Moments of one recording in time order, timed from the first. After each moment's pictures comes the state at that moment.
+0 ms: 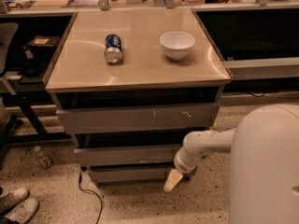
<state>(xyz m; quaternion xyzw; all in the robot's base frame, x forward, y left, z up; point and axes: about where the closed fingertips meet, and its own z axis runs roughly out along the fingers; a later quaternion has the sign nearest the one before) 0.528 -0.115 0.405 -0.51 0.85 0.10 0.12</state>
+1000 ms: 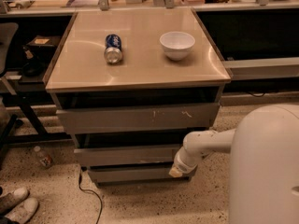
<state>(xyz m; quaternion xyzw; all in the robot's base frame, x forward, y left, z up) 0.528 -0.115 0.404 -0.51 0.85 0.10 0.11</state>
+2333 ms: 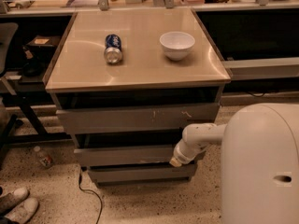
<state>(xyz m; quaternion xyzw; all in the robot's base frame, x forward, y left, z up) 0.570 -0.119 0.403 -0.49 0.86 0.09 0.13</state>
